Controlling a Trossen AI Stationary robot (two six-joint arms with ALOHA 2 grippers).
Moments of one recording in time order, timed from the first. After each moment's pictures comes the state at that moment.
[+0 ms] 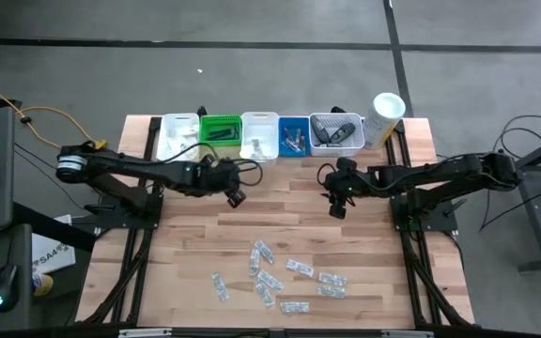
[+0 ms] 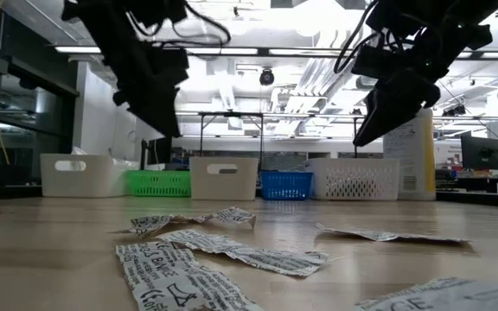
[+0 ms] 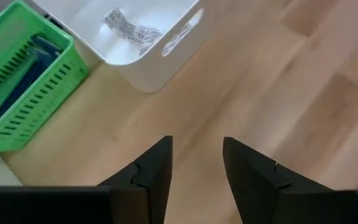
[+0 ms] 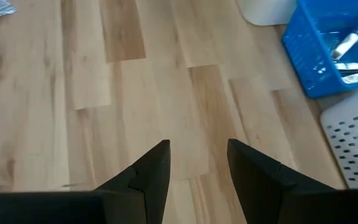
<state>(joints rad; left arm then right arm) 0.02 1.36 0.89 -0.51 -0.52 -0.53 -0.05 1.18 0.62 -0.30 0.20 0.06</state>
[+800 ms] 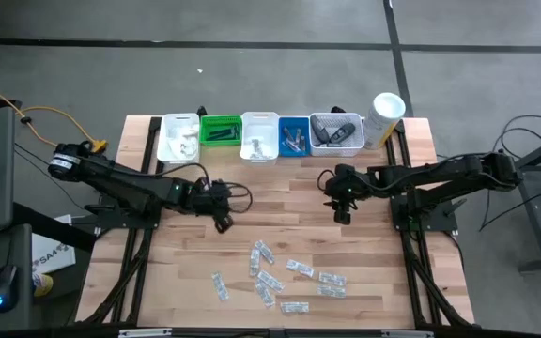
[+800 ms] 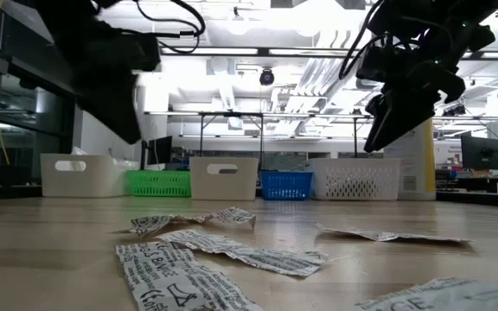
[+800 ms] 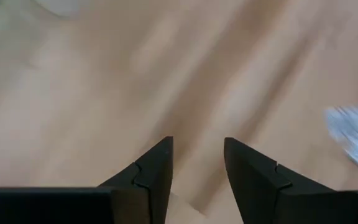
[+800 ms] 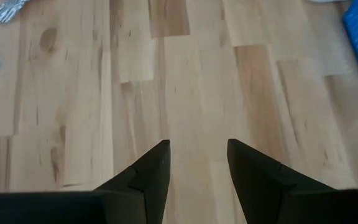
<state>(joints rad) -0.20 1.28 0.81 -0.60 -0.38 -0.74 -0.05 1.18 0.62 -0.36 0.05 0.05</state>
